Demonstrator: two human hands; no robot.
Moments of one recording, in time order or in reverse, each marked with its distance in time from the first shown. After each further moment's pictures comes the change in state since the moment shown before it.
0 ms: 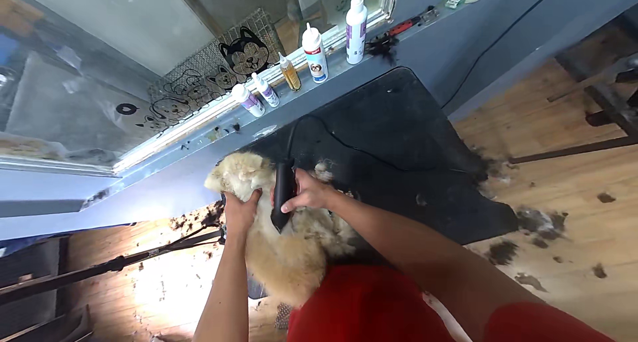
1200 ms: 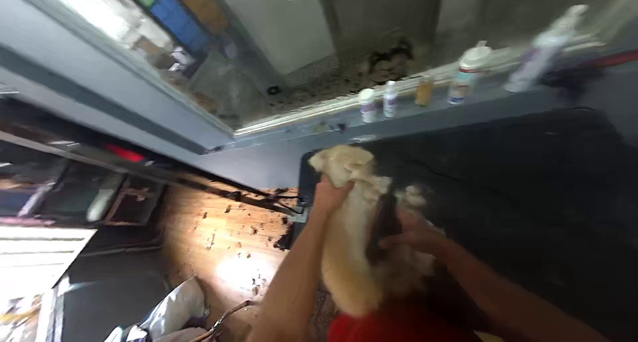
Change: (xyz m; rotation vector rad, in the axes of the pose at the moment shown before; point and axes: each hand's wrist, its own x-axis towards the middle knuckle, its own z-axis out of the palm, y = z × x) left_hand 0.002 0.001 -0.013 -0.047 -0.087 -0.002; right_hand -0.054 0.003 0.024 -0.153 -0.098 0.368
